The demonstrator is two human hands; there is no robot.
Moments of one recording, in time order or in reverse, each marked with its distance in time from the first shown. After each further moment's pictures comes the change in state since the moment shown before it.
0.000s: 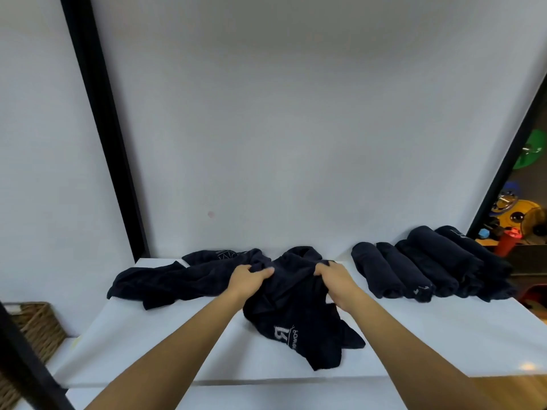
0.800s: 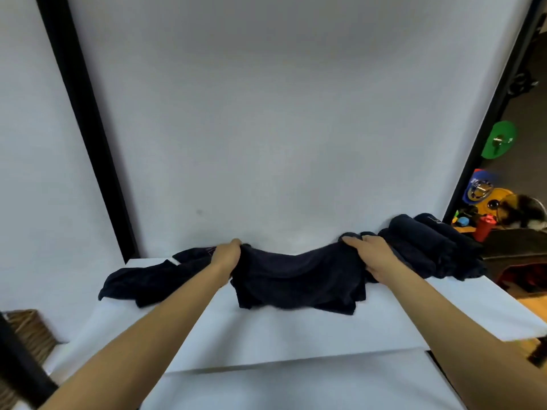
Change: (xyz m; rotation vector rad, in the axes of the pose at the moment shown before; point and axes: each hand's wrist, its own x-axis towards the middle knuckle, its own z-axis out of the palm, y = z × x) left_hand 0.010 0.038 -0.020 -0.115 0.111 -0.172; right_hand -0.017 -0.028 -0.097 -0.031 0.217 -0.081
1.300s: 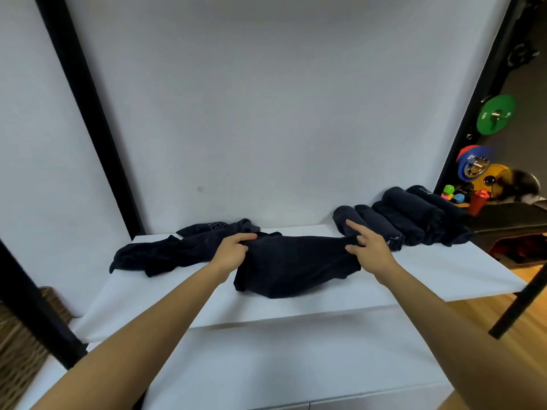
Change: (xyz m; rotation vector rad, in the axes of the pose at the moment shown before) left_hand -0.048 -0.052 -0.013 0.187 -0.233 0.320; right_hand -0.066 0.052 -0.009 -0.132 -0.060 -0.161
